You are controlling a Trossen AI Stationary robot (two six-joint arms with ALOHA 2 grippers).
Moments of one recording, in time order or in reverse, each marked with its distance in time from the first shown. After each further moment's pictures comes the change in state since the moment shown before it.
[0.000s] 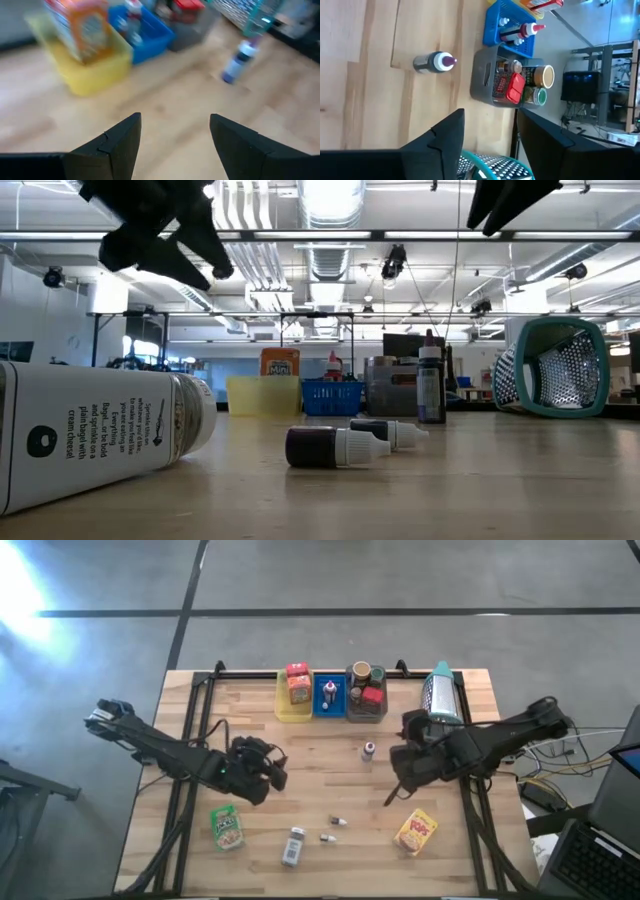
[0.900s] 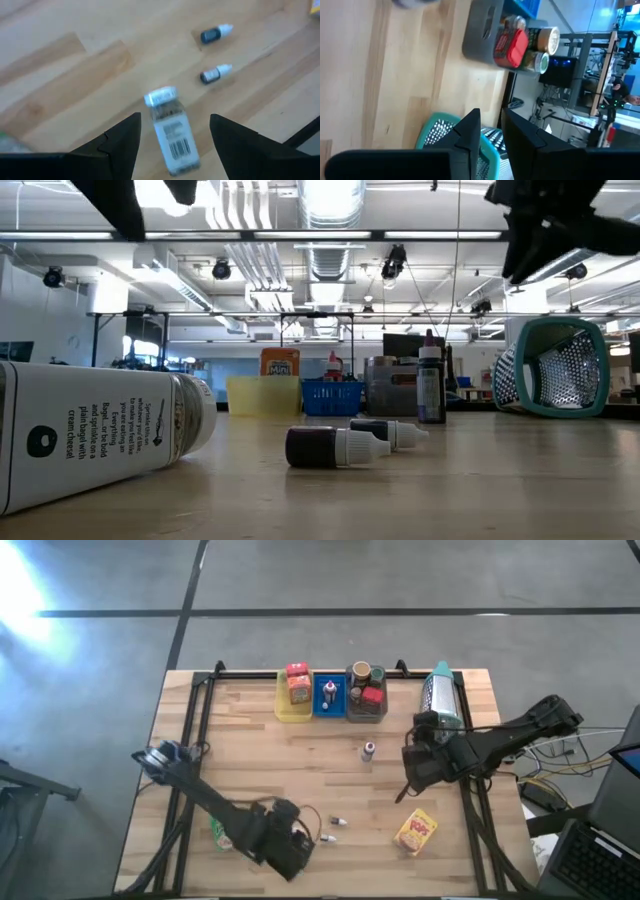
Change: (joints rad) left arm -0.227 0.639 0.847 -0.597 0.539 -0.506; right arm -0.007 -0.126 -0.321 0.014 0.087 -0.006
